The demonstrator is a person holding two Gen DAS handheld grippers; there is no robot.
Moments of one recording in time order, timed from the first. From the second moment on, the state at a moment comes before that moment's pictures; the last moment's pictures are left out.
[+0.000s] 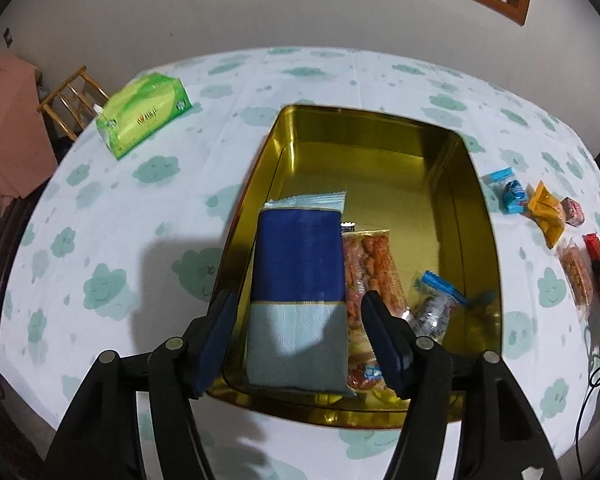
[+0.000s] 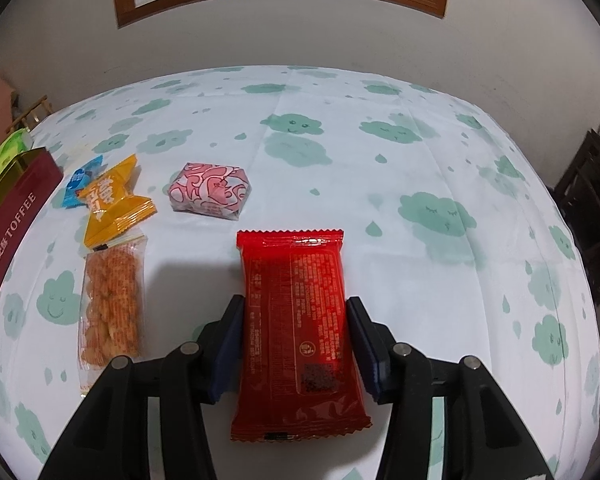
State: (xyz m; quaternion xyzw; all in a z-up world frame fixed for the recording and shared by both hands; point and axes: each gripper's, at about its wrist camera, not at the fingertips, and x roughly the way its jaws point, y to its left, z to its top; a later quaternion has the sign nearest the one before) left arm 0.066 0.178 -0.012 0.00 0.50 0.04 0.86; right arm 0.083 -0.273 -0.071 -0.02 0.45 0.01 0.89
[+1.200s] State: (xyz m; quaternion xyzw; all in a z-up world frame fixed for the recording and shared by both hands) left arm 0.018 0.204 -0.007 -0.04 0.46 0.08 0.88; right arm 0.084 -0.262 -0.068 0.03 0.46 -0.09 0.88
